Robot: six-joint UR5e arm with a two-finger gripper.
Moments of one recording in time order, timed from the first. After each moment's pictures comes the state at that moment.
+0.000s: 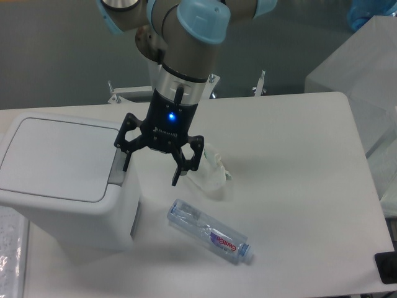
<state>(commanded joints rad) 2.40 -1.73 -1.61 -0.98 1.05 0.42</state>
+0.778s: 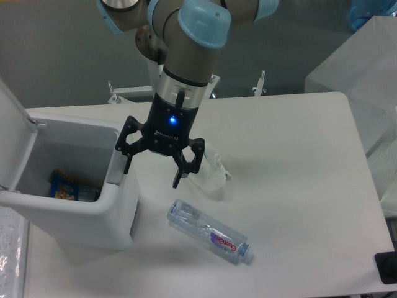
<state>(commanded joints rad) 2.41 -1.74 -1.56 -0.99 1.07 0.41</state>
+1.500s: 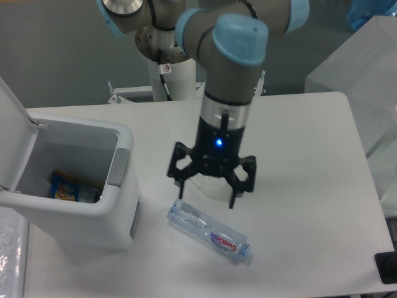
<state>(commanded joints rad) 2.49 -1.93 -1.44 -0.98 1.31 0.74</state>
